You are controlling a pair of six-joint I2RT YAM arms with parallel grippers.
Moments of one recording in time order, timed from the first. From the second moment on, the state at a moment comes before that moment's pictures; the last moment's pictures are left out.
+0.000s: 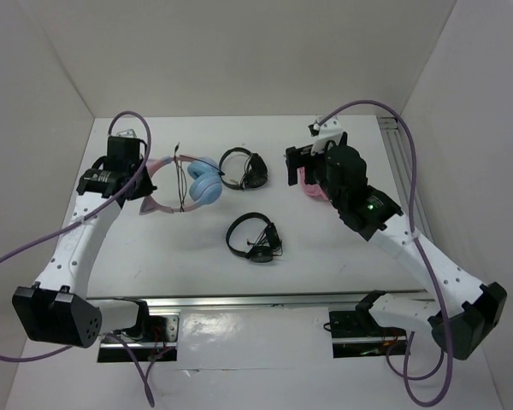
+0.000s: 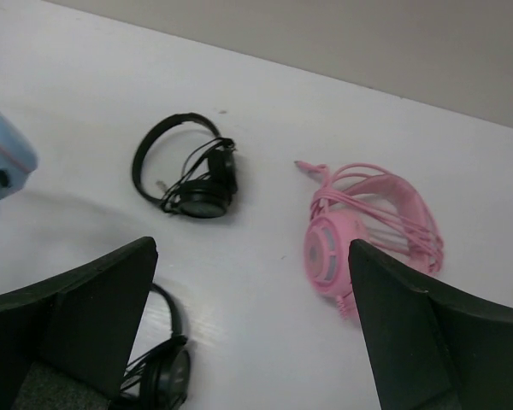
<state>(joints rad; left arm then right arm) -0.11 1.23 1.25 -0.85 -0.20 -0.38 0.61 1.15 1.14 -0.21 0.35 0.01</state>
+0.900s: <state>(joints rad) 0.06 1.99 1.59 -0.75 -0.39 -0.75 0.66 1.01 0.95 -0.23 -0.07 0.26</state>
